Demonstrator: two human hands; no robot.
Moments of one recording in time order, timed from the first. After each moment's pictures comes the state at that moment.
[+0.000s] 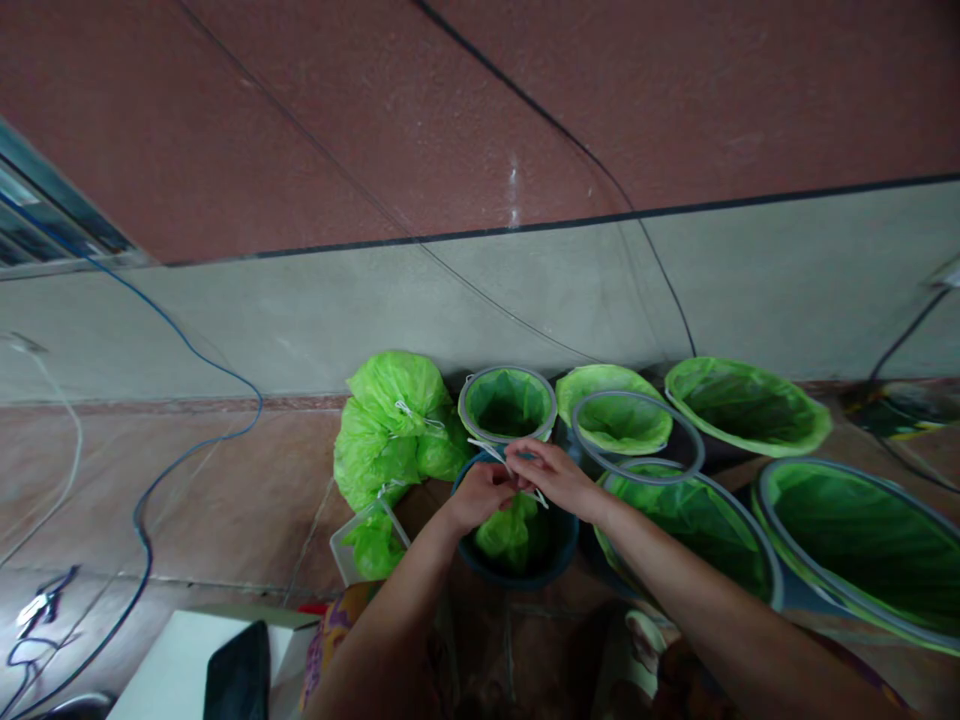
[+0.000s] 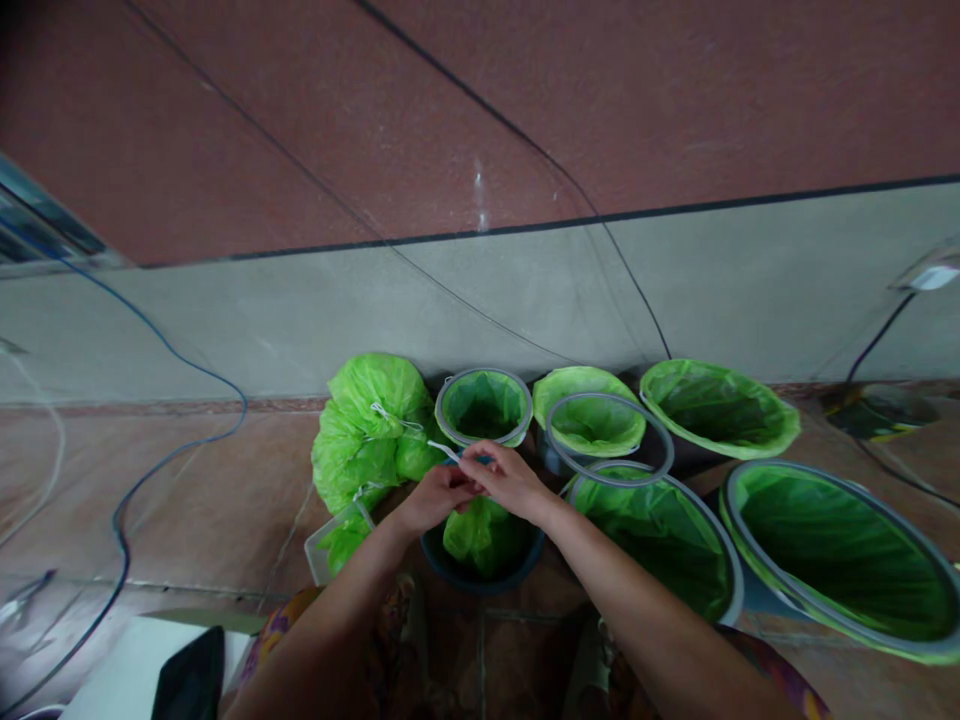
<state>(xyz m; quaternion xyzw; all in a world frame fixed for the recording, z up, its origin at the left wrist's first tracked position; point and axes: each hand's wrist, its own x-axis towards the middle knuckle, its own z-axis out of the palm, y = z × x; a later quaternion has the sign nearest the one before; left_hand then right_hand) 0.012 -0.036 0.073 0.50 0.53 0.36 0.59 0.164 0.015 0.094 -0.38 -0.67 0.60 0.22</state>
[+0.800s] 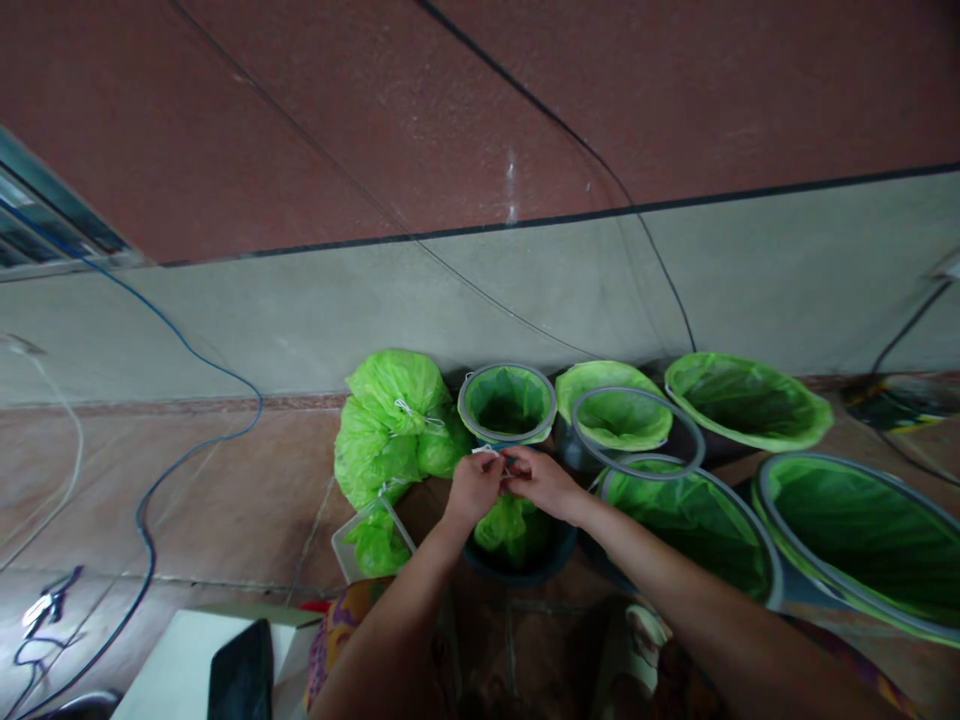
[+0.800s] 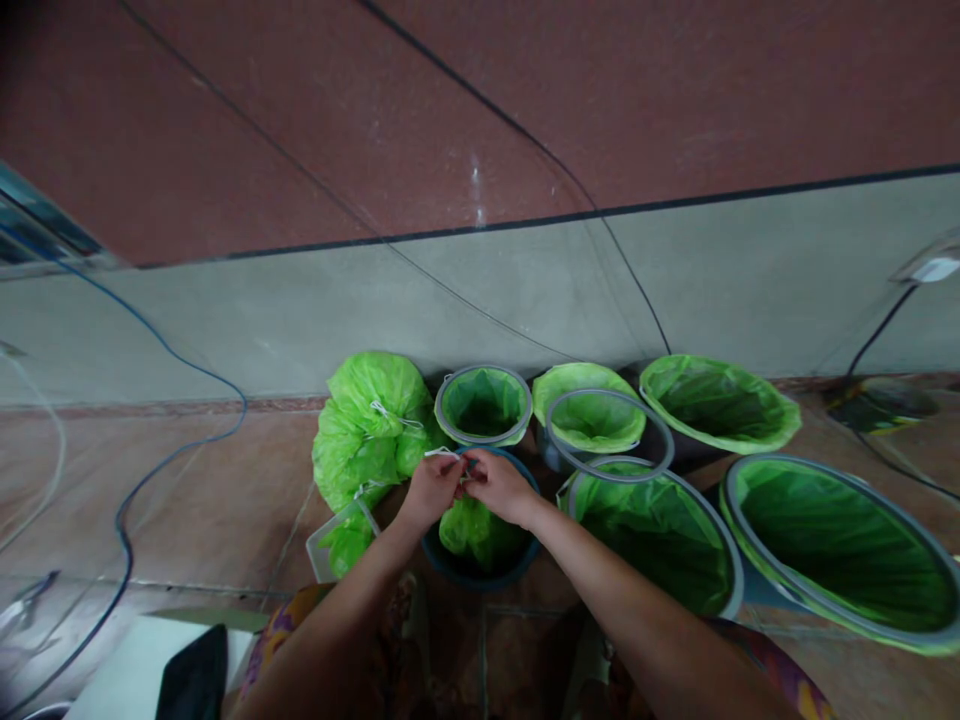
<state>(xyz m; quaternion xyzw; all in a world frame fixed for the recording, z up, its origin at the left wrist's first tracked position) 0.011 -0.031 0.062 0.48 0.69 0.36 0.41 0.152 0.013 0.055 -0.36 -0.71 0.57 0.21</state>
